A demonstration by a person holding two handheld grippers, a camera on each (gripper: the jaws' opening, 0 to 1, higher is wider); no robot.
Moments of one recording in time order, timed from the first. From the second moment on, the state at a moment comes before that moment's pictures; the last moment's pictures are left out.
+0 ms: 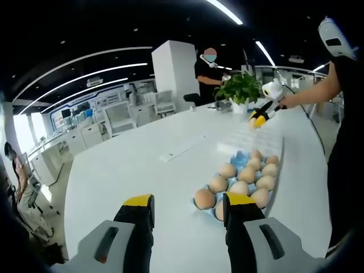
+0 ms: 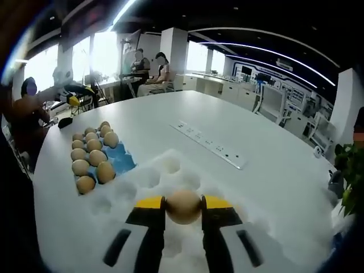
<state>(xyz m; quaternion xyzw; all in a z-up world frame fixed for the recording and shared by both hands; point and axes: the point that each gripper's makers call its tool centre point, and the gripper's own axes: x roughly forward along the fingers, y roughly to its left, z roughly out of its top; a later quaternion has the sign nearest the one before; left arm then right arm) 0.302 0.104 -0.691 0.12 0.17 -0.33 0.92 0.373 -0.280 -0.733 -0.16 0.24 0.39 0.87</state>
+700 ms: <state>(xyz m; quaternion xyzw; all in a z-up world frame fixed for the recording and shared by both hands) 0.302 0.106 -0.691 0.13 0.17 -0.33 0.92 0.366 -0.225 -0.730 -0.16 0.22 0.45 0.85</state>
